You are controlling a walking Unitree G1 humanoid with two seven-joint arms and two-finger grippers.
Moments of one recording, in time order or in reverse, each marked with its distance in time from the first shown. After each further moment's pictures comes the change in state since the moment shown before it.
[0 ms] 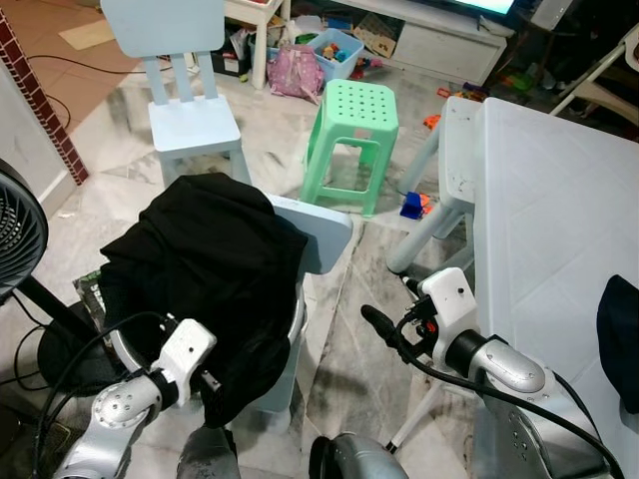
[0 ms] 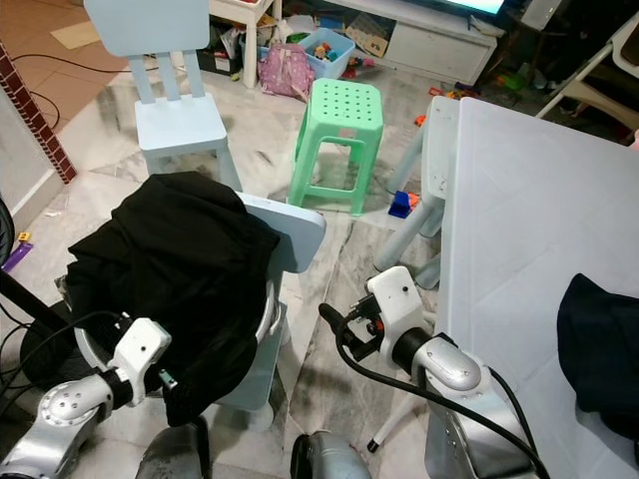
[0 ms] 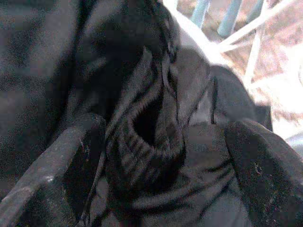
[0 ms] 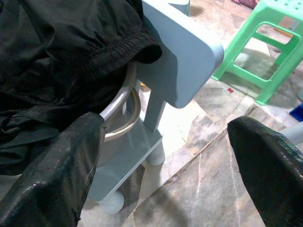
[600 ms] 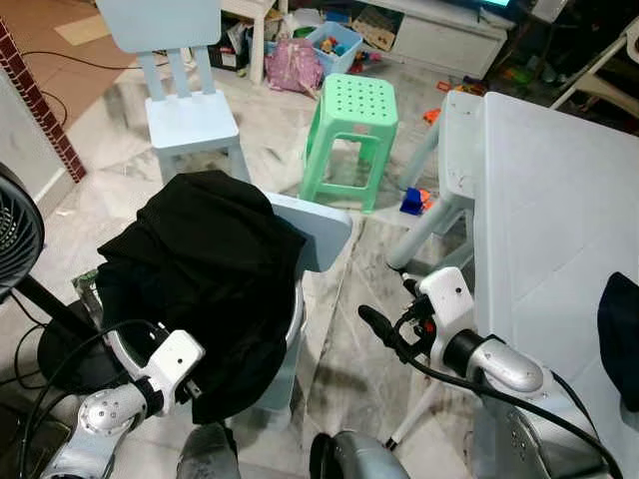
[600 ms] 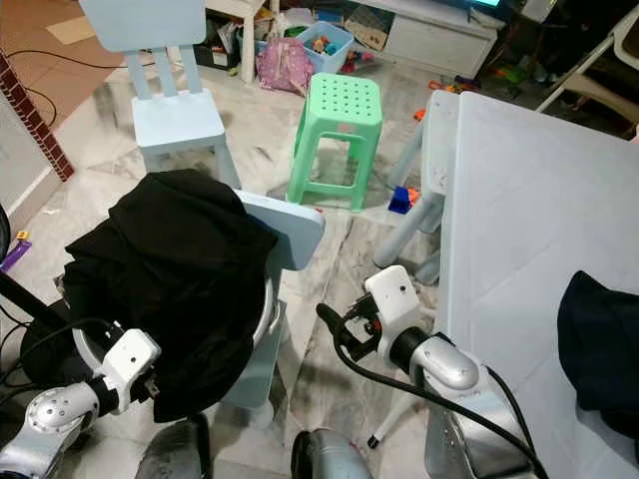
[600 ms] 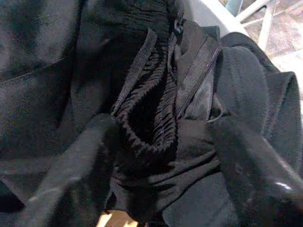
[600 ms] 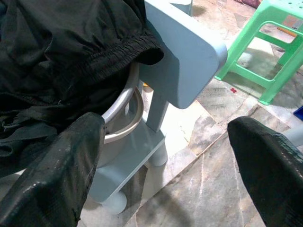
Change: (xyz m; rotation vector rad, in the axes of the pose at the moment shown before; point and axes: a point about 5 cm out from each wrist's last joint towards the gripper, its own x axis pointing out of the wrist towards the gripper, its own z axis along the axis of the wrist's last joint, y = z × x) left arm -0.004 0.012 -0.012 0.065 0.038 0.014; right arm 0.001 0.002 0.003 -0.001 -0.009 0.008
